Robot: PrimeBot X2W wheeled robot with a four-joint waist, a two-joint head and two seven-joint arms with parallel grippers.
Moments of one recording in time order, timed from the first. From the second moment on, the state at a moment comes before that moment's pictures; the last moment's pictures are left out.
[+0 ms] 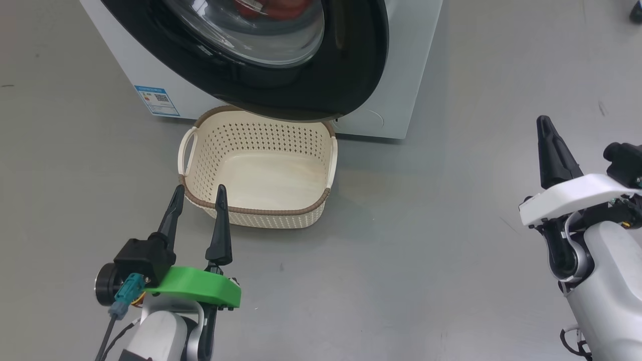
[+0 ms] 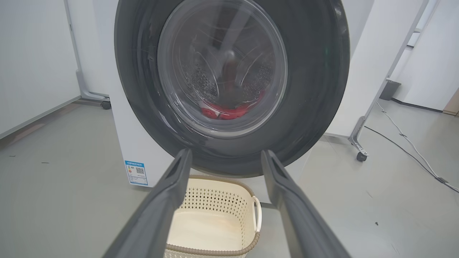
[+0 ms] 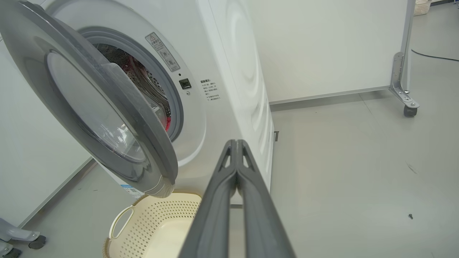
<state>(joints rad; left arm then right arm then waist) -0.20 0.03 -0.31 0.19 -0.44 0.12 -0.25 -0.44 -0.29 0.30 0.43 0.75 0.13 -0.20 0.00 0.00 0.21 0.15</state>
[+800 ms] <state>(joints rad) -0.16 0.03 -0.29 0.20 -0.40 0.12 -0.25 -0.29 -0.26 0.31 0.35 0.63 0.08 -0.24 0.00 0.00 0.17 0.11</state>
